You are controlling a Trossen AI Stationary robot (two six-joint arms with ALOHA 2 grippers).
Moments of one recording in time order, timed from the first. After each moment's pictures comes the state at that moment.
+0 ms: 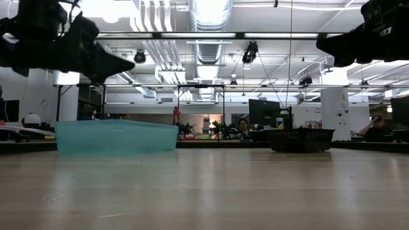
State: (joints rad) left arm 0.25 0.66 0.12 0.56 0.02 0.03; right arm 0.07 0.21 0.04 0.25 0.19 -0.15
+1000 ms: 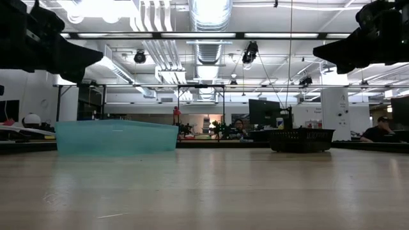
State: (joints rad) left arm -0.03 0.07 0.01 0.06 -0.16 -0.02; right arm 0.07 0.21 0.04 0.22 0.29 -0.06
